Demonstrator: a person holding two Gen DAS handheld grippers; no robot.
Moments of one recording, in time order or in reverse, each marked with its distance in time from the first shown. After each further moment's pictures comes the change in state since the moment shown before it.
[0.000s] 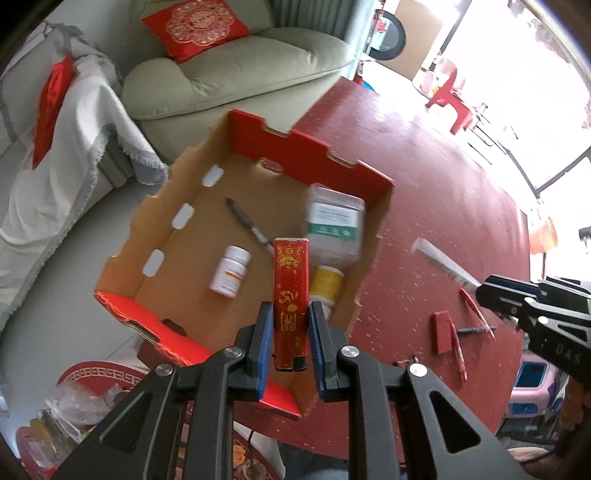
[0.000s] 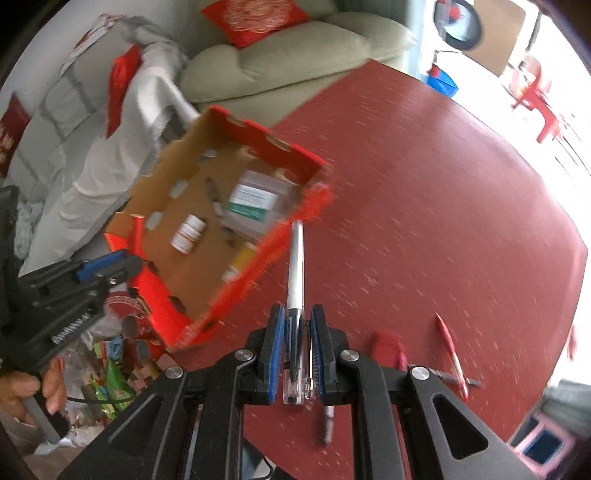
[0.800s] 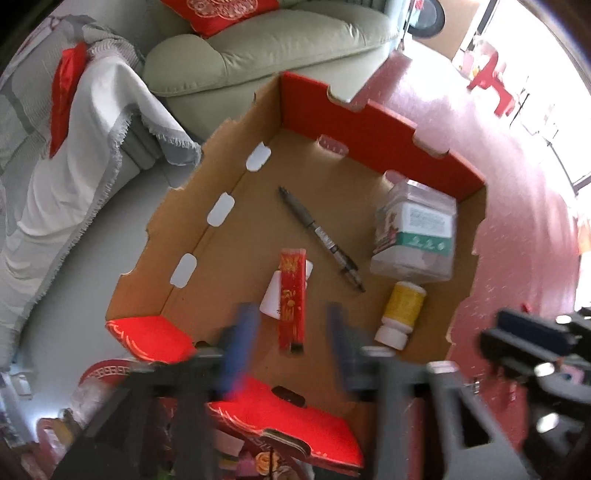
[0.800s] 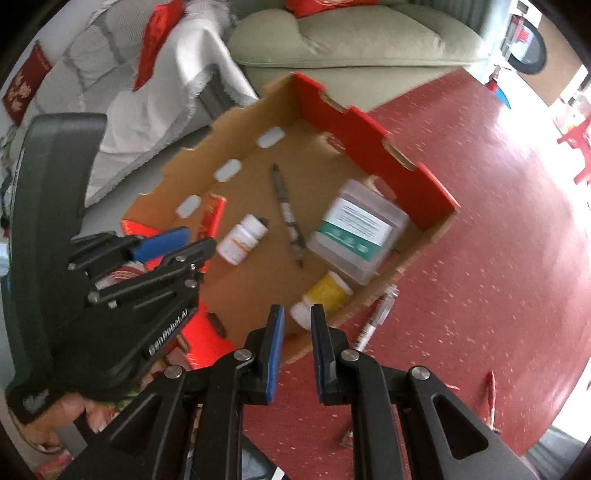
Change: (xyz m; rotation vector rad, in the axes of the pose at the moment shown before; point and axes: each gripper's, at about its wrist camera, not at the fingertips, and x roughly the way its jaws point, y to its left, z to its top) left arm 0.071 0.031 0.029 0.000 0.102 0.159; right arm 0.069 0.081 0.043 -0.129 0.107 0.010
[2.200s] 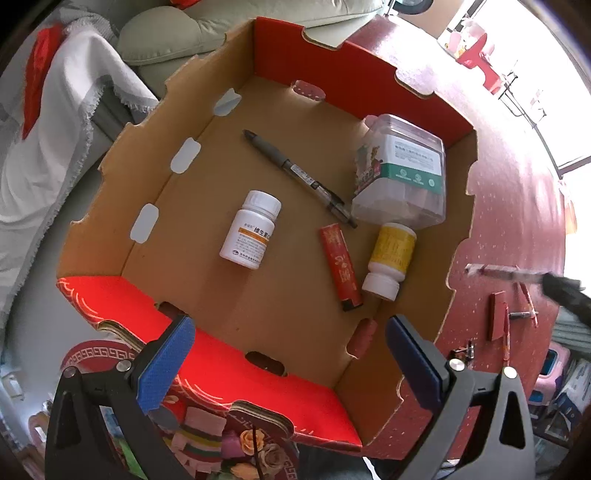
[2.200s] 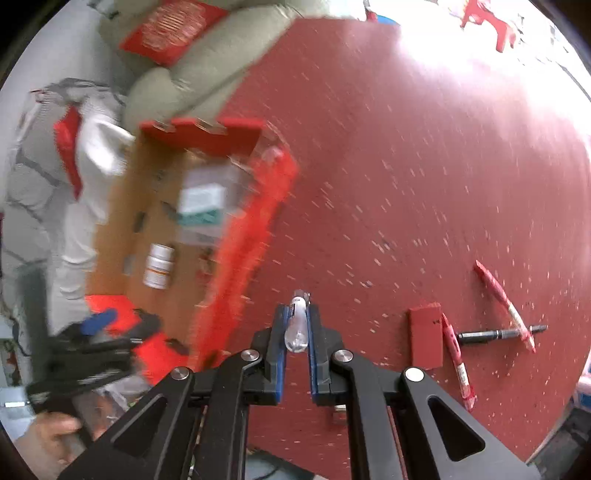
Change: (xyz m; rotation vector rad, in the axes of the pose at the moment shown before) left arm 0.016 -0.003 -0.026 0.012 0.108 -0.105; right arm -0.005 -0.128 -0.071 0.475 -0.096 0.072
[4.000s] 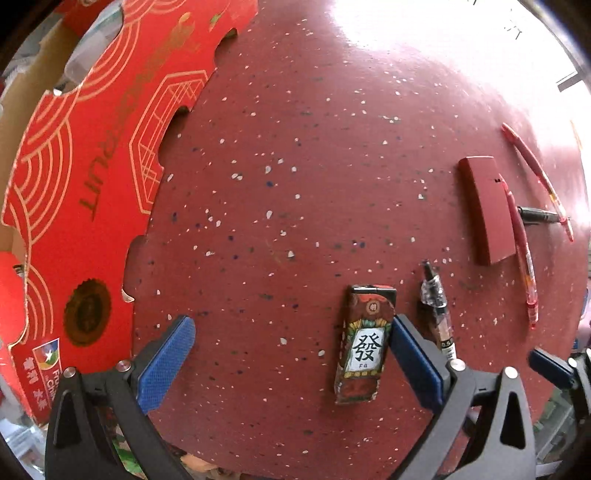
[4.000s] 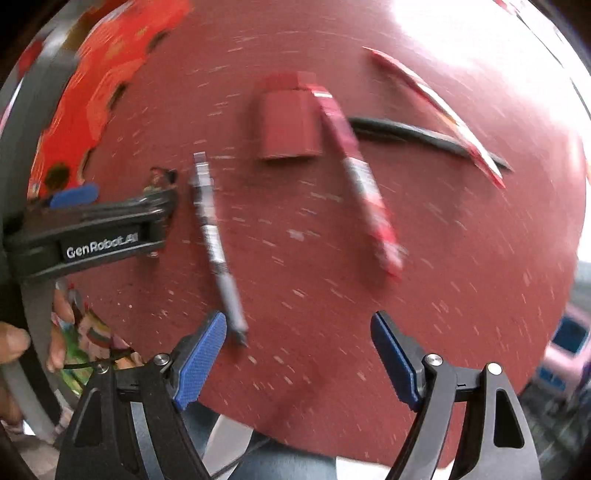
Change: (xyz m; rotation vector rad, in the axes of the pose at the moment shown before) left arm 0.100 -0.170 -0.076 0.200 0.122 0.069; right arm 0.063 -0.104 -0.156 -0.096 0.245 -0.223
